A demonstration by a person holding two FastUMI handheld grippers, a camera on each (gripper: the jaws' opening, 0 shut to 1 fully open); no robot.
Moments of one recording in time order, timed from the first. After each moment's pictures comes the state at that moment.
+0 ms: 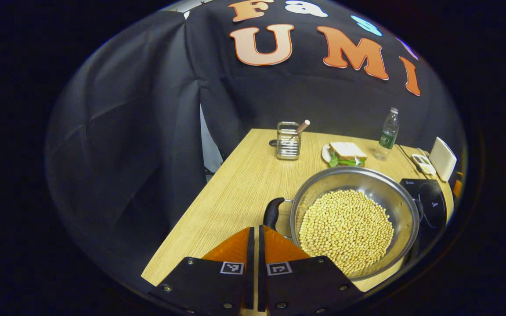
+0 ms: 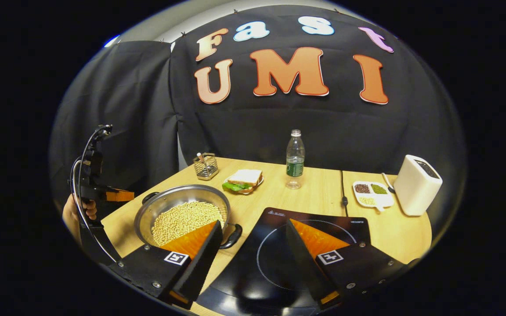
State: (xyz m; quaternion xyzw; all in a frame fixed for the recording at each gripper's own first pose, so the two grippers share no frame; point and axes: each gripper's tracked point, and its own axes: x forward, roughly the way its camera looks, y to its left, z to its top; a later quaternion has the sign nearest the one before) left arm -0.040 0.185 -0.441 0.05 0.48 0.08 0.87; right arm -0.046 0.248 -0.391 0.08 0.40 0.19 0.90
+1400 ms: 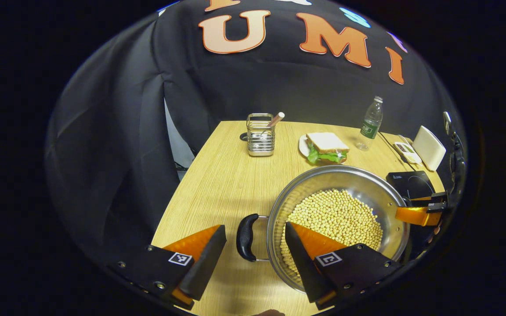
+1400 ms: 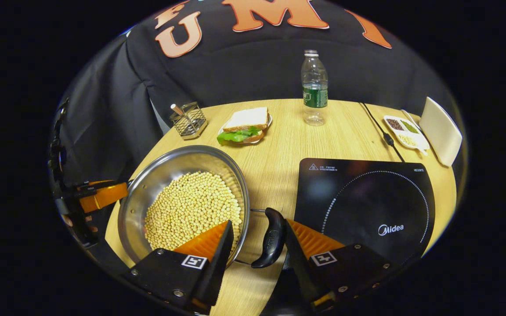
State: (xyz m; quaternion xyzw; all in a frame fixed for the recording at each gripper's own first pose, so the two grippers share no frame) left arm -0.010 0.164 -0.501 0.05 0.54 0.00 0.84; right arm -0.057 0.335 -0.500 0.09 0.58 0.13 0.80
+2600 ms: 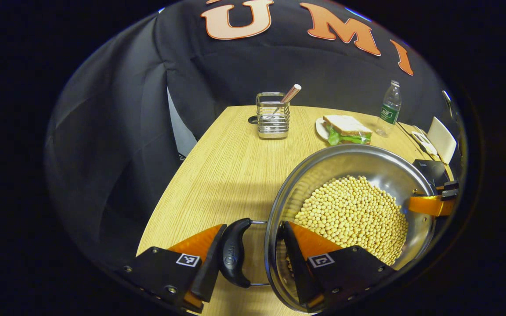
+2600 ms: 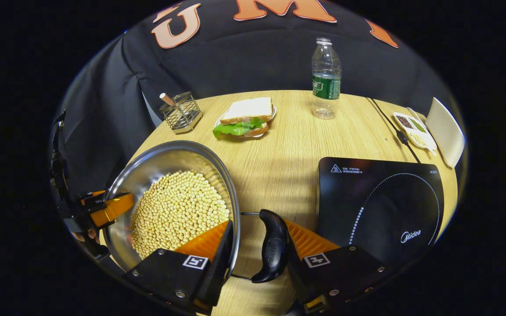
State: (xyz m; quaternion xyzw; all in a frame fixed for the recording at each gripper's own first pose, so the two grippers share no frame) left arm -0.023 0.173 -0.533 0.07 0.55 0.03 0.83; right arm -0.047 0.359 -0.535 0.09 0.60 0.13 0.78
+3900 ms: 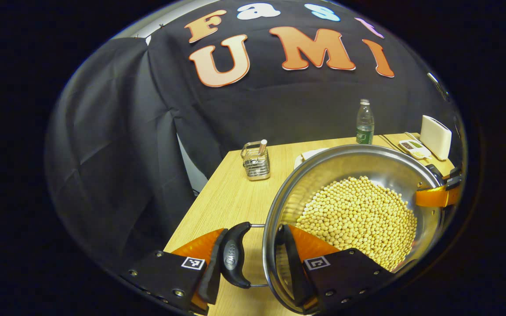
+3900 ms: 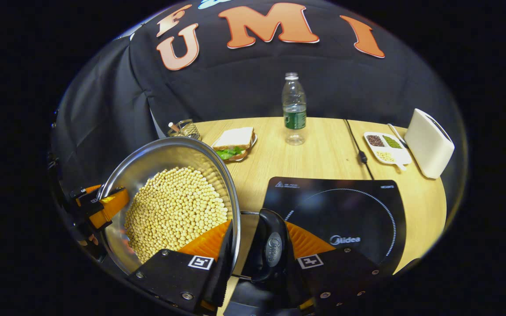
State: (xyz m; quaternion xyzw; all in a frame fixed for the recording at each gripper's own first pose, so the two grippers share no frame) left arm -0.004 0.176 -0.499 0.15 0.44 0.03 0.88; right arm -0.035 0.259 -0.461 0.10 0.54 0.12 0.83
